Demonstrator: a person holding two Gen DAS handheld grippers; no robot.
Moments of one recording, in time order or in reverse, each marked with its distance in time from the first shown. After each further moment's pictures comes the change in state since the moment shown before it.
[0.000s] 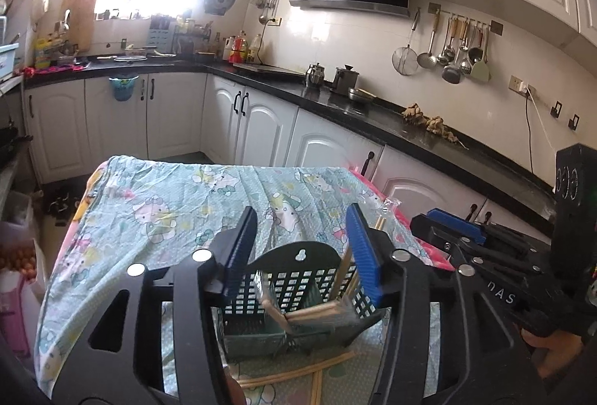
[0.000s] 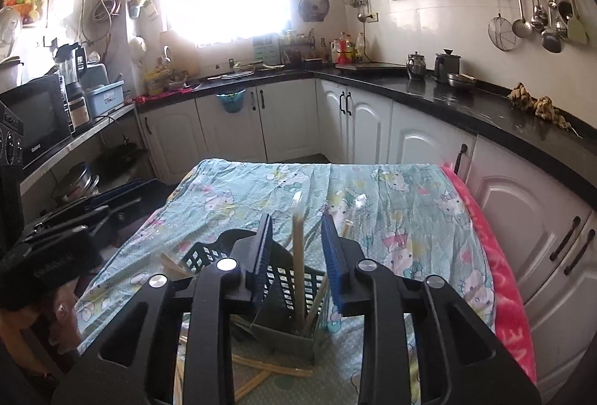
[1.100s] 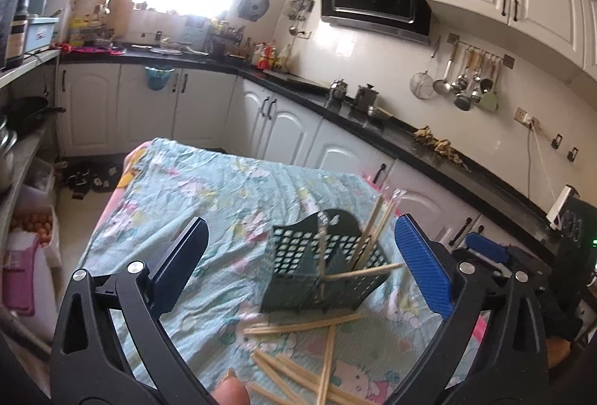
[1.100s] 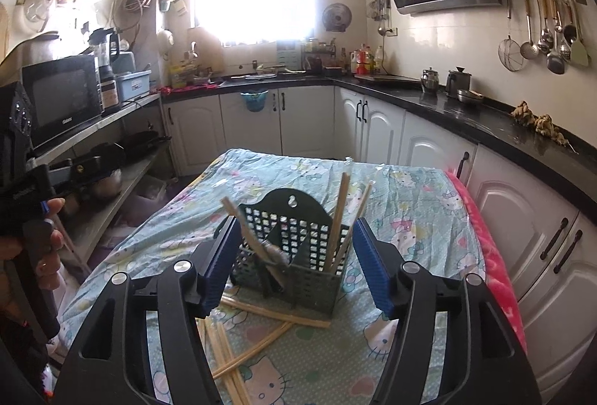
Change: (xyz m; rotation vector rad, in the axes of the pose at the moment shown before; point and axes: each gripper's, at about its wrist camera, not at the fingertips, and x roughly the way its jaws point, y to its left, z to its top) left arm -0.100 0.044 -0.031 -0.114 -0.041 0.054; right arm -0.075 0.044 -0.044 -0.099 -0.022 0.053
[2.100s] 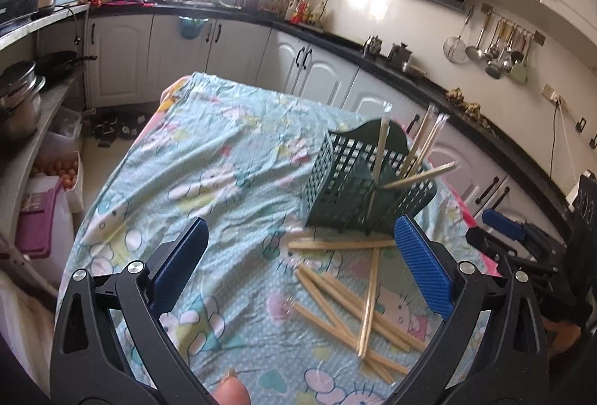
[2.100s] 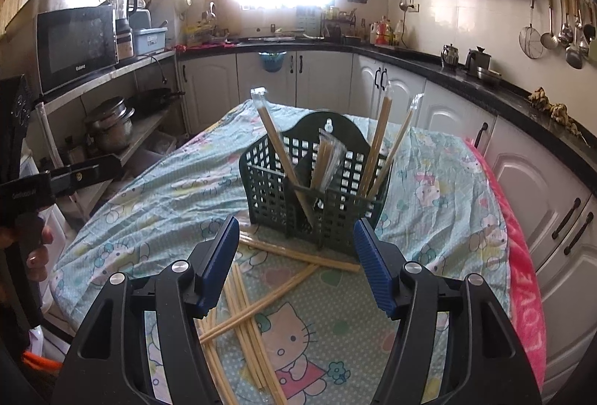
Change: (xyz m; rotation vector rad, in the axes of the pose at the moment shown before) left arm -0.014 0.042 -0.080 -0.050 0.170 0.096; right arm 0.020 0.031 -0.061 -0.057 0.132 0.023
